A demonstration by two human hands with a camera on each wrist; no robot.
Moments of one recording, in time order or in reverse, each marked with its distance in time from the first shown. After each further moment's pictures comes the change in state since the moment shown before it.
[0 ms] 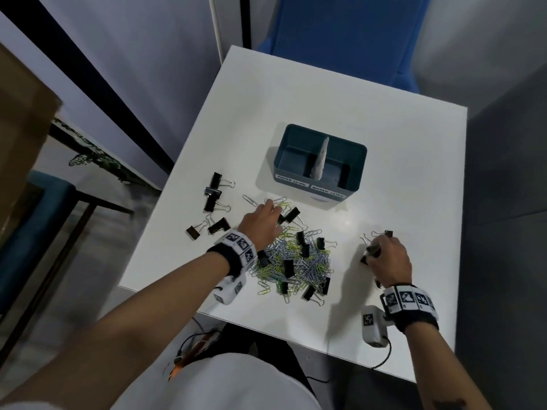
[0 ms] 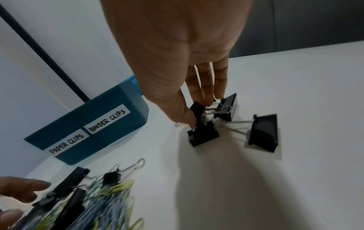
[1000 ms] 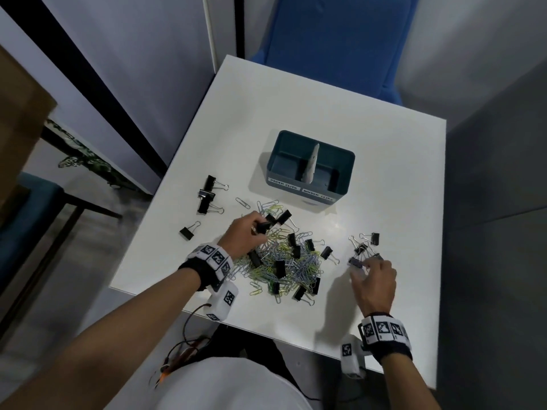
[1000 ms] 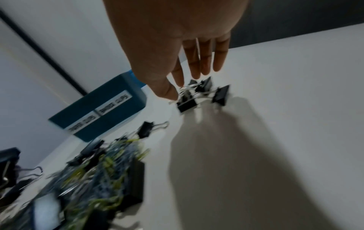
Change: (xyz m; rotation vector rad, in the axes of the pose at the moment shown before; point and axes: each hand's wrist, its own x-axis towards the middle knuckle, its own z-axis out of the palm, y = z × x) left_hand -0.037 -0.010 -0.012 -0.781 0.012 -0.124; right_hand -0.056 0.008 0.024 0.095 0.207 0.063
